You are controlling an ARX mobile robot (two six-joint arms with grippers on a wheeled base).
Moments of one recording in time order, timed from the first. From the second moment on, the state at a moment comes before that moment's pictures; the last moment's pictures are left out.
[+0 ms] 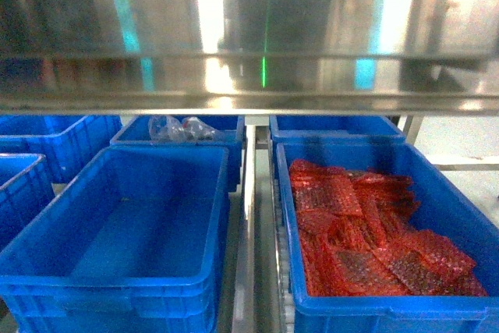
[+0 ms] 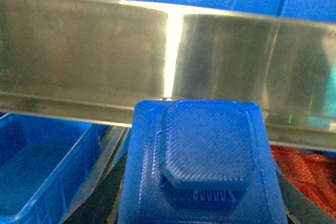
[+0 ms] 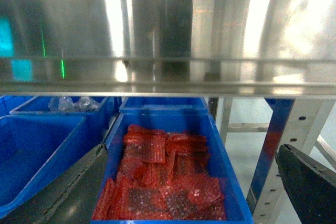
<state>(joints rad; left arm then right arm) -0.15 0.17 0.20 -0.07 -0.23 -0.07 0.00 0.01 0.01 0.00 0.00 0.00</state>
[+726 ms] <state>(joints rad) -0.15 0.17 0.20 -0.07 -0.23 -0.07 0.00 0.01 0.01 0.00 0.00 0.00</state>
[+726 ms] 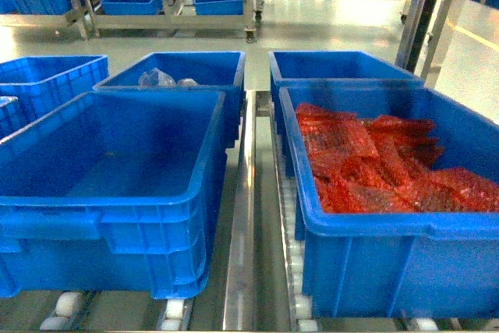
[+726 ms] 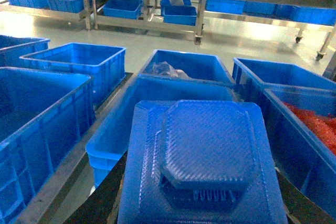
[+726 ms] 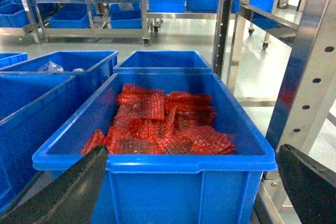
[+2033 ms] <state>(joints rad) -0.15 0.17 0.20 -0.07 -0.23 -0.07 0.00 0.01 0.01 -0.01 0.00 0.00</state>
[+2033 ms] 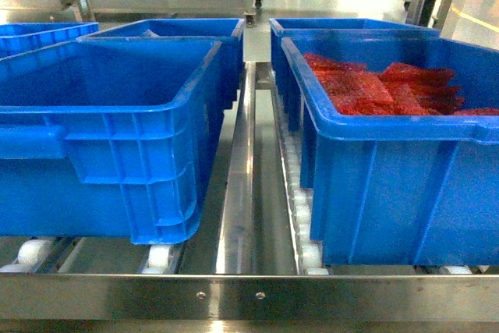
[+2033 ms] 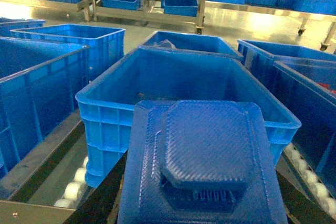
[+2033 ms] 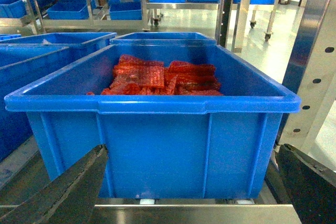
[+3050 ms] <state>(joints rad) -0.15 0.17 0.20 -0.07 -0.23 -0.07 0.00 0.01 0.01 -0.01 0.00 0.00</state>
